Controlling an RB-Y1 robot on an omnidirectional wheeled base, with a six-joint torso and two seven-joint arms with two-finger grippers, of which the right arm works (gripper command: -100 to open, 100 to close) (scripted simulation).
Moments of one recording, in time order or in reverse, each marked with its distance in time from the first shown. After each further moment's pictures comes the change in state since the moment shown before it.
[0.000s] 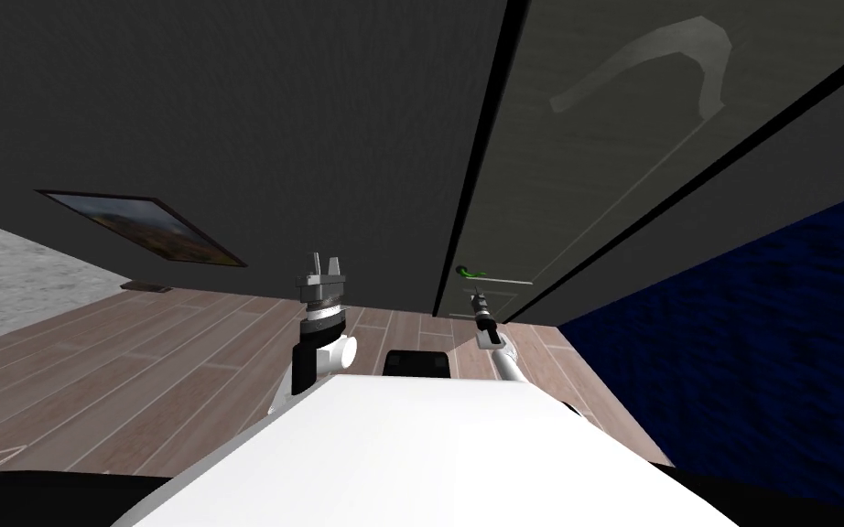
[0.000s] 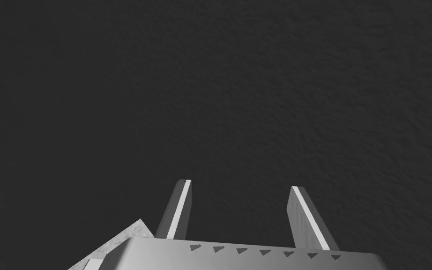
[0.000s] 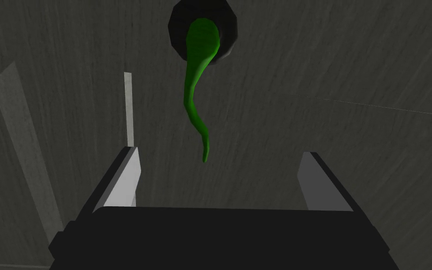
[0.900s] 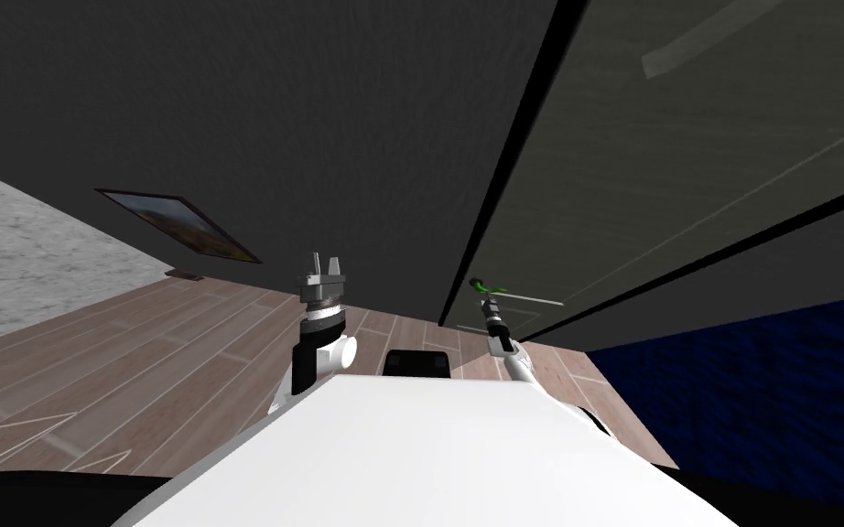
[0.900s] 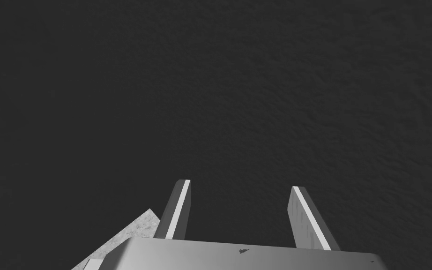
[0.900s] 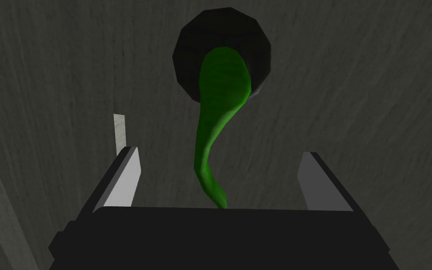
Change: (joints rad) arm 0.013 -0.082 -0.043 0.094 -0.026 -0.062 -0.052
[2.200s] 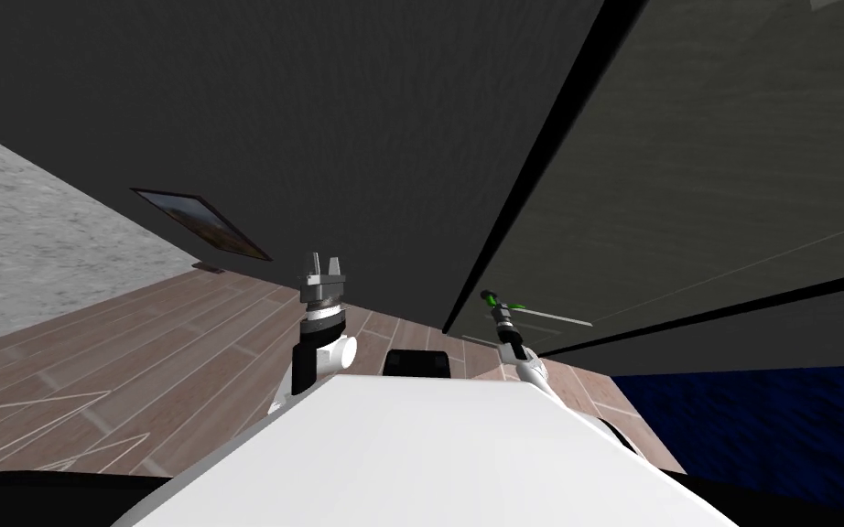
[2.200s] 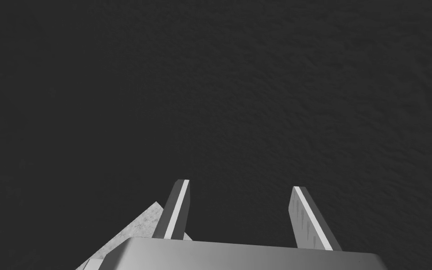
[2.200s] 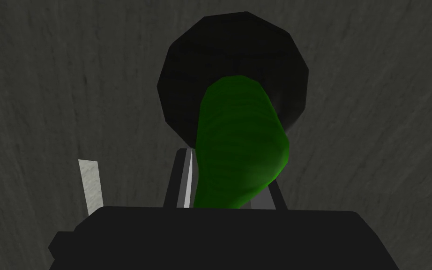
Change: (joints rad) arm 0.040 -0.069 -0.025 0.023 -0.022 -0.038 -0.050
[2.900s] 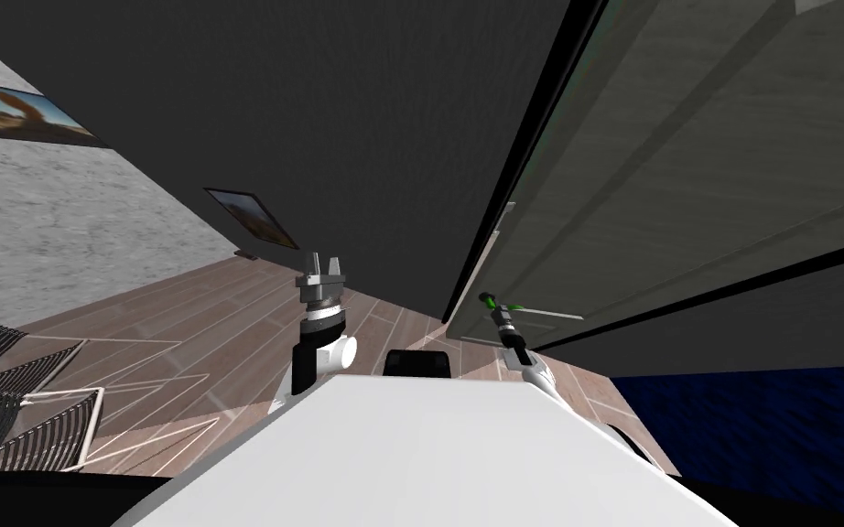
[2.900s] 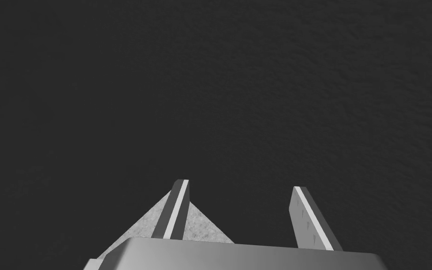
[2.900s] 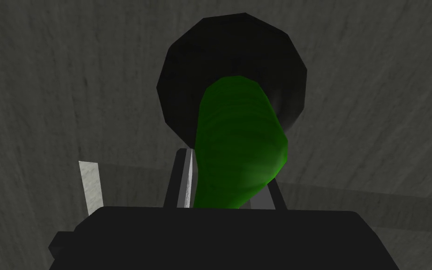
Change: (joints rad) arm 0.037 -0.043 0.062 -0.004 0.039 -0.056 -0.084
